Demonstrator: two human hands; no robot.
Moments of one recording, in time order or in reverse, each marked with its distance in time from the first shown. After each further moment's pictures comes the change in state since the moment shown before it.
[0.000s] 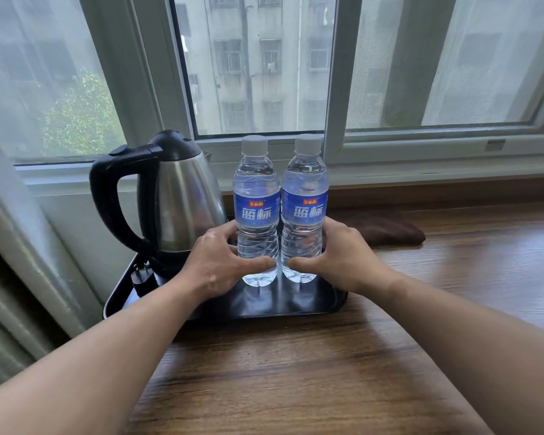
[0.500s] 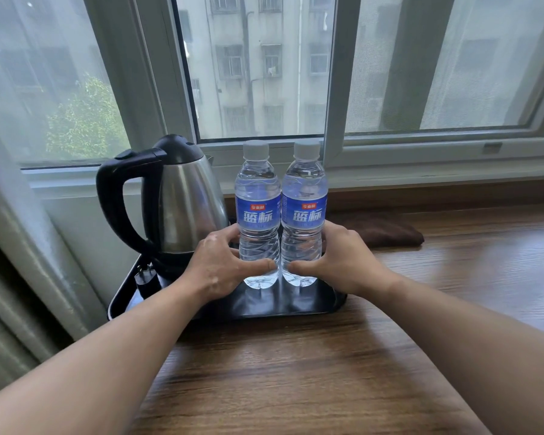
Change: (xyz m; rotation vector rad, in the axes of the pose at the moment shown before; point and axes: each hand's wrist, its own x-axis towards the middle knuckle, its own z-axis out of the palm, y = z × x) left_hand -0.006 0.007 -0.001 0.008 0.000 -0.013; right_hand -0.006 -0.006 -0.003 -0.011 -0.019 -0.005
